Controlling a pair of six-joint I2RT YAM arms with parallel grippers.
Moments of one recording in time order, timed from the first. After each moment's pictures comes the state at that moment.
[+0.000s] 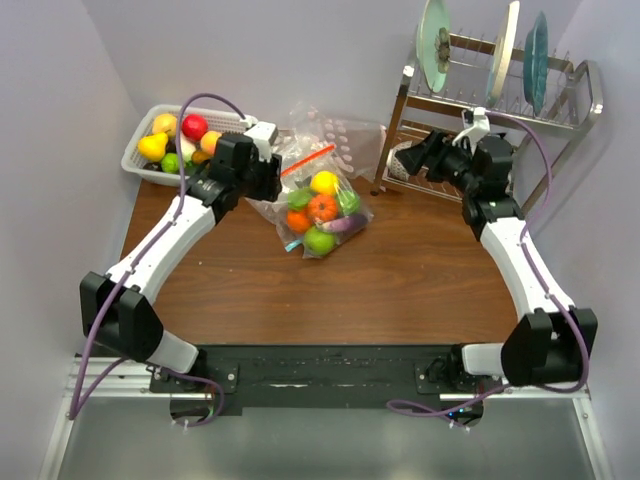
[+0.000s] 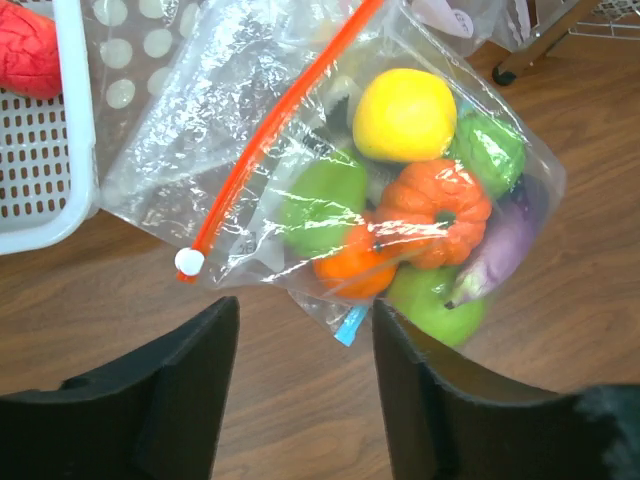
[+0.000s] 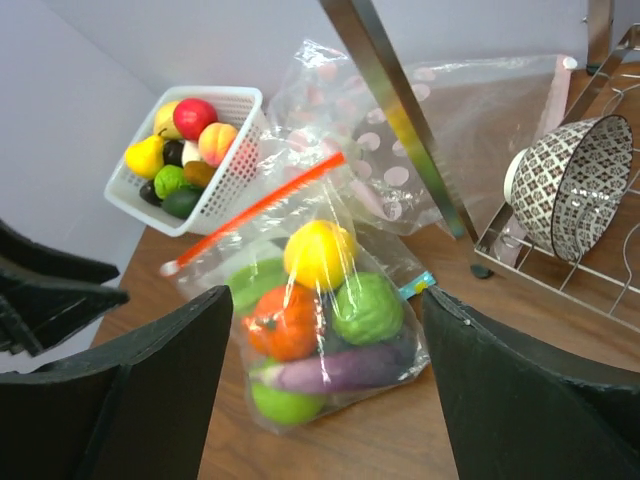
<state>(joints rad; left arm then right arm) -0.40 1.48 1.35 -0.48 0.01 -0.11 0.07 1.32 1.13 0.03 -0.41 0.50</state>
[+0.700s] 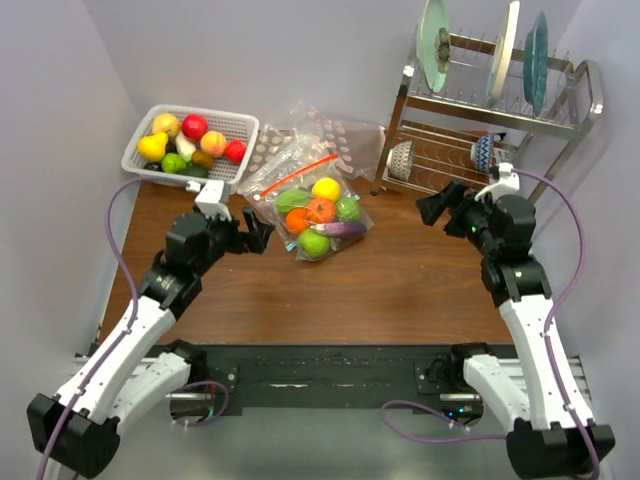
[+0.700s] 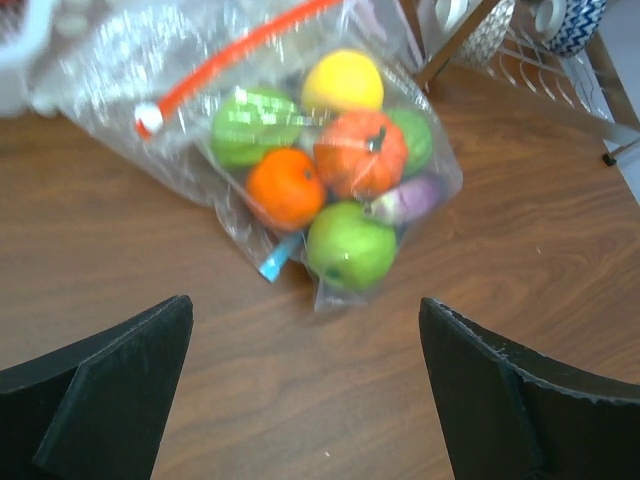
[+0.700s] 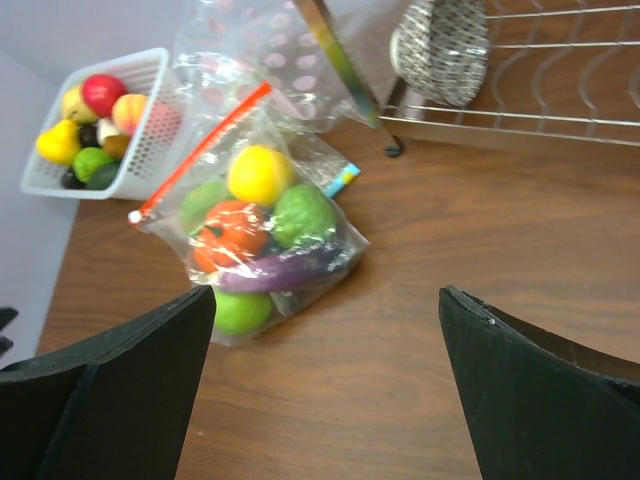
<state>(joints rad) -0.40 0.82 0.71 -0.18 0.04 -0.35 0.07 0.82 0.89 -0.35 -0.18 0.49</state>
